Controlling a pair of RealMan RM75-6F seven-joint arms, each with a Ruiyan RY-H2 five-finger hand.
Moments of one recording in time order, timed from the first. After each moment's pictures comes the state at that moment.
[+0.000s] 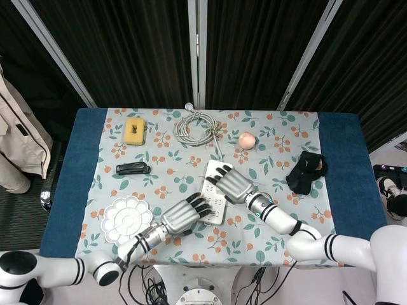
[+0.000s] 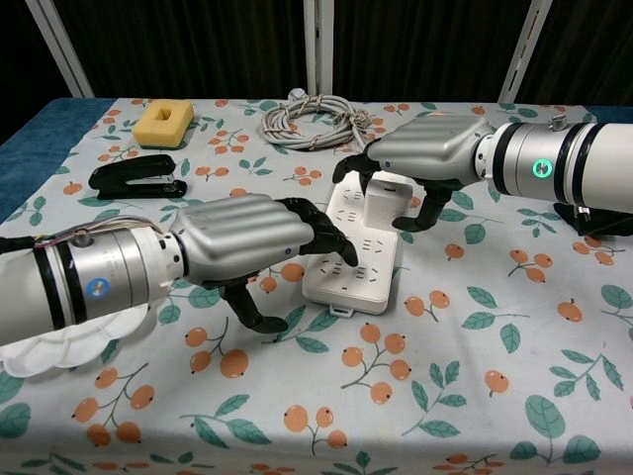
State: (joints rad) left arm -0.80 -1.72 -0.06 -1.43 1.49 0.81 0.33; right arm 0.92 -1.53 0.11 -1.40 -1.24 0.69 -0.38
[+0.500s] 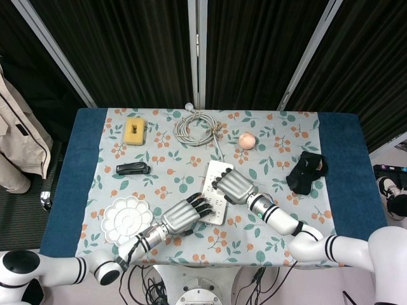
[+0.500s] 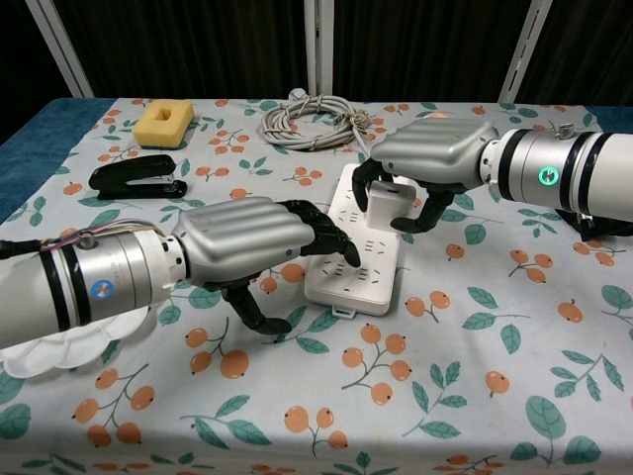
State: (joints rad) left arm -0.81 -1.73 -0.05 -1.41 1.48 0.82 0.30; right arm 0.91 -1.54 0.08 -1.36 -1.32 0.73 -0.29
